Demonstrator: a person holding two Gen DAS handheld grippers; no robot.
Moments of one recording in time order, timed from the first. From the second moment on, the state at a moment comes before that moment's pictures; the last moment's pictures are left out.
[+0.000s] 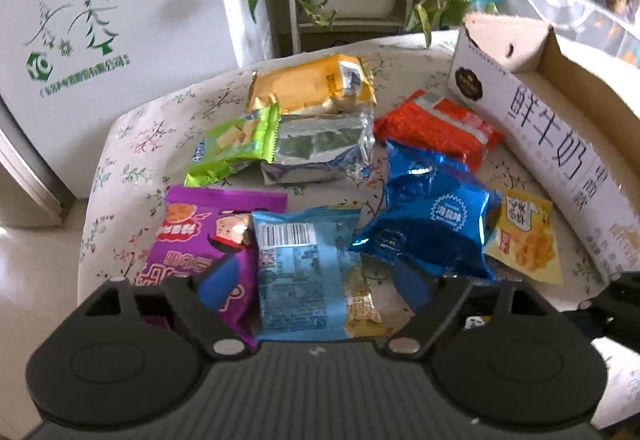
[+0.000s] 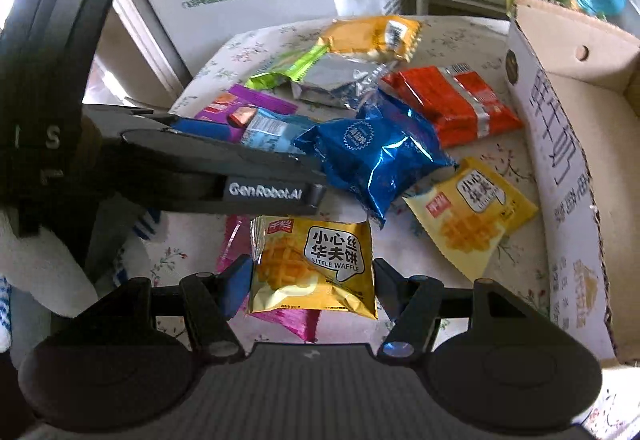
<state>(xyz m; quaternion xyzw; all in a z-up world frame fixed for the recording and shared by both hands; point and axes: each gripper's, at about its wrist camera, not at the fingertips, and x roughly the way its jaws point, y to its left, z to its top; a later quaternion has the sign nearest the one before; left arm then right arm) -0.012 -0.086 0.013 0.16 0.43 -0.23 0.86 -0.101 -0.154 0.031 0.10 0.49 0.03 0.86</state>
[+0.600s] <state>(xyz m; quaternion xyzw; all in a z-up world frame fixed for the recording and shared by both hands) -0.018 -0.049 0.029 0.10 0.42 -0.22 0.88 -0.098 -0.152 0.036 0.12 0.49 0.03 0.87</state>
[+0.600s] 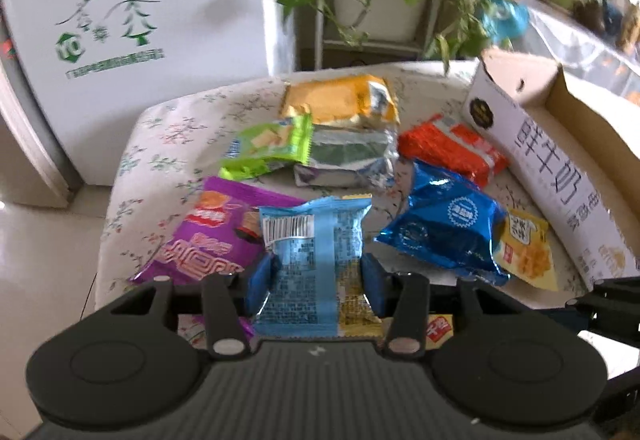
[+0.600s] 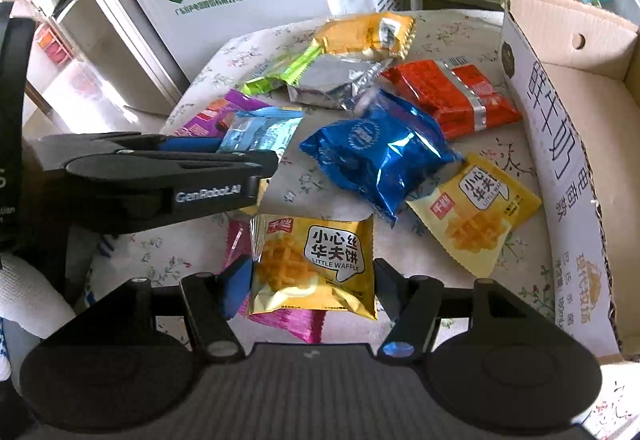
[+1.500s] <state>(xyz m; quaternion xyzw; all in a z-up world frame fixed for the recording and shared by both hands) -0.063 0.001 0.060 0.02 0.39 -0.12 0.91 -0.103 -0.142 0.077 0.10 0.42 0.05 0.90</state>
